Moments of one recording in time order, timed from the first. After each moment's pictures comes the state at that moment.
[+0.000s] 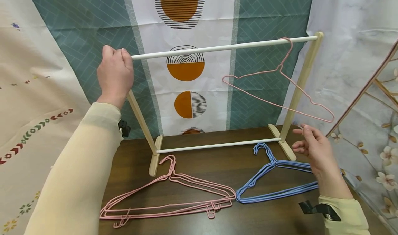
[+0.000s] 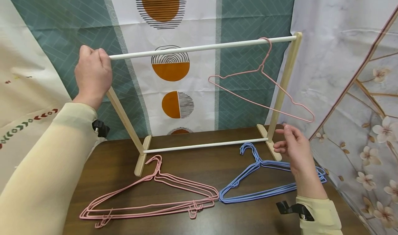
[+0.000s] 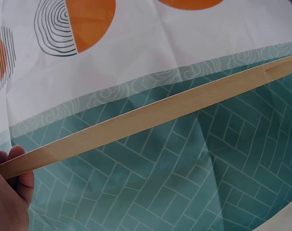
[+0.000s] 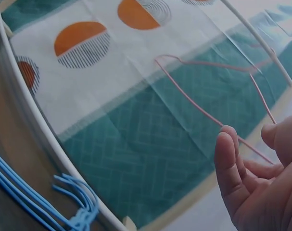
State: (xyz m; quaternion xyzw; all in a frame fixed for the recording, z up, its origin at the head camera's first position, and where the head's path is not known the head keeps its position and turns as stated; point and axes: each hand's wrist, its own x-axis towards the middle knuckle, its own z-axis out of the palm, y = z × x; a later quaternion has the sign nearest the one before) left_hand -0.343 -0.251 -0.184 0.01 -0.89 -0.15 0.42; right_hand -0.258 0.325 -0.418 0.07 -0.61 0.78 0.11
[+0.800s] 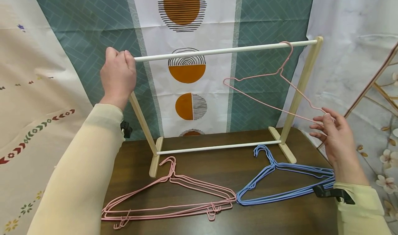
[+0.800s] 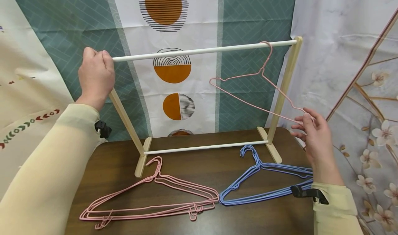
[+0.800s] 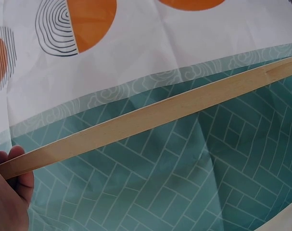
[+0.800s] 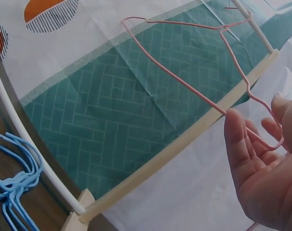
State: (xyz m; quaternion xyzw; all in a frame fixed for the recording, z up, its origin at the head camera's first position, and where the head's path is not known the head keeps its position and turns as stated) left_hand -0.345 -0.252 -0.185 0.00 -0.89 -0.15 0.43; right_hand -0.285 0.364 -0.387 0.13 -0.49 0.84 0.18
